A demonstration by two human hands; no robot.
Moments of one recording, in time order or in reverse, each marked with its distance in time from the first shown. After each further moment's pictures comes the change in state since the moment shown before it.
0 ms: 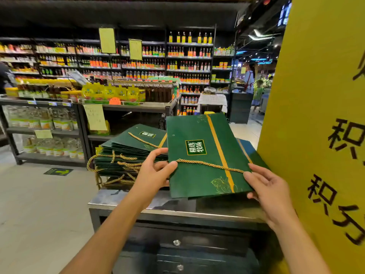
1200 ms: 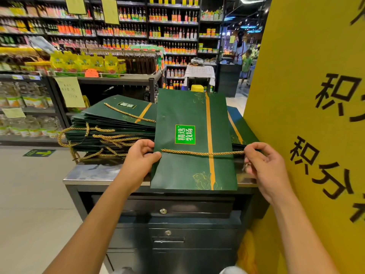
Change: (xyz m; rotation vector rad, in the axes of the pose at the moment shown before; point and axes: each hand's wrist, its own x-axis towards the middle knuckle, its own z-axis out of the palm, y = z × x) left_hand 0.001 -0.043 0.010 0.088 0.042 -0.054; right_hand -0.011 0.009 -0.037 0.057 -0.043 0.030
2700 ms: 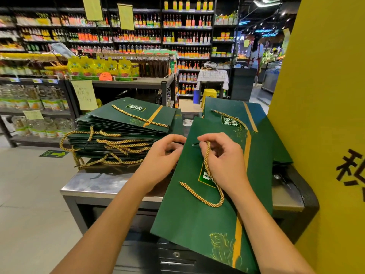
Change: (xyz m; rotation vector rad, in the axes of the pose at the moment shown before) left_hand 0.028 0.008 0.017 0.175 -0.195 0.150; right_hand 0.037 0.033 0.123 -0.385 -0.159 -0.497
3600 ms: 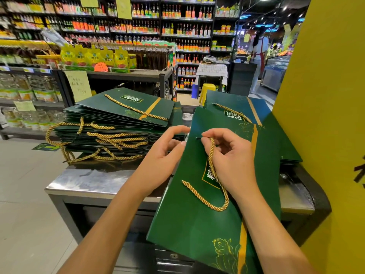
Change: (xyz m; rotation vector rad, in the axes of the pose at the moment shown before) left_hand -0.006 -0.010 0.004 -0.087 -0.075 0.095; right_hand -0.003 0.007 0.001 0.079 0.039 0.017
